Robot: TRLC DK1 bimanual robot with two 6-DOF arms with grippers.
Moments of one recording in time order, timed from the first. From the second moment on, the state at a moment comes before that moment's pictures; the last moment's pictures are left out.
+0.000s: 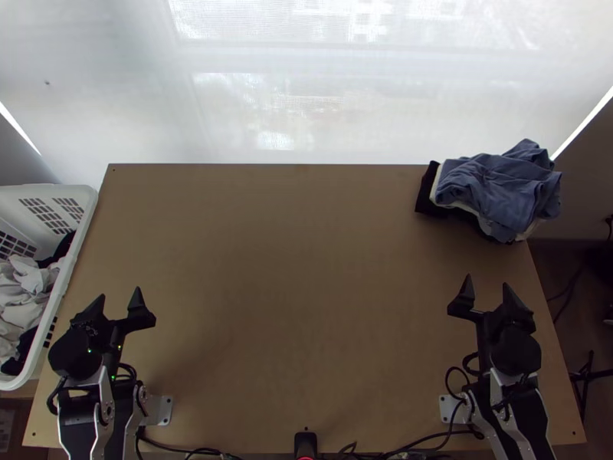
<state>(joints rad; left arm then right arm) 0.21 0.07 0.29 -0.49 -0.07 -0.08 0.20 0.19 0.20 -0.15 0.47 0.03</state>
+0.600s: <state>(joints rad) 0.35 0.40 0.51 -0.50 -0.12 -0.17 0.16 0.52 0.52 -0.35 0.48 -0.18</state>
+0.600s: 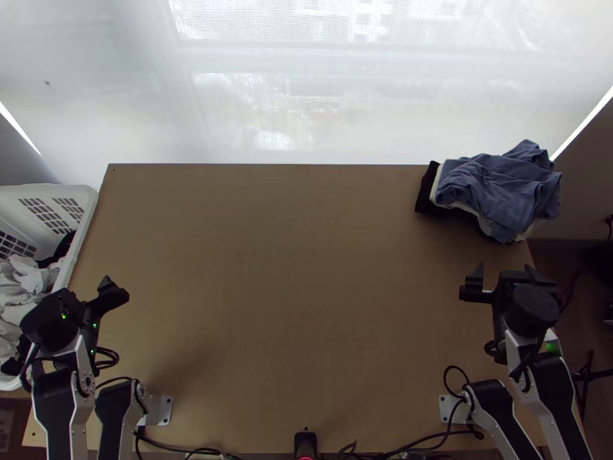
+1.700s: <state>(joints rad) 0.66 1.33 1.15 -0.51 -0.22 -0.01 0.17 1.23 1.00 -0.81 0.13 -0.20</state>
